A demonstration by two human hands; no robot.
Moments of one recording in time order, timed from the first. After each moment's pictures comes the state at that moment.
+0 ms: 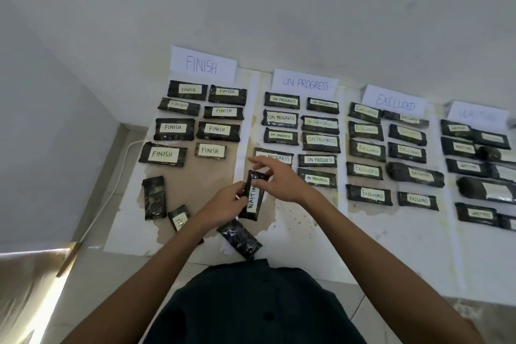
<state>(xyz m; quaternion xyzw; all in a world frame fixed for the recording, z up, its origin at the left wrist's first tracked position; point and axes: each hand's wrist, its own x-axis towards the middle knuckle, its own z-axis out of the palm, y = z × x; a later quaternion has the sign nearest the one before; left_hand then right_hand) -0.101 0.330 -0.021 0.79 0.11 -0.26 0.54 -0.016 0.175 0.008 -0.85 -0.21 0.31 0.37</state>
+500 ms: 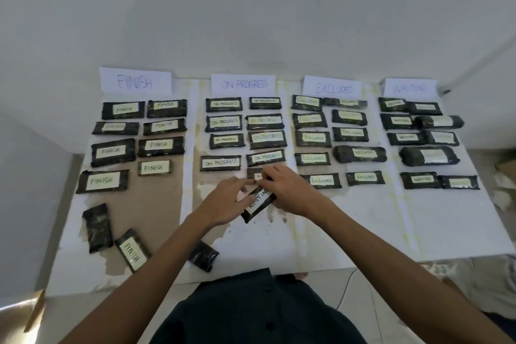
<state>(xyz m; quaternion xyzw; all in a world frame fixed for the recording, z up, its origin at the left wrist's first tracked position) -0.055 0.224 -0.002 0.90 -0.06 -0.25 0.36 -0.016 0.033 0.011 -0.89 -0.44 0.06 0.05</state>
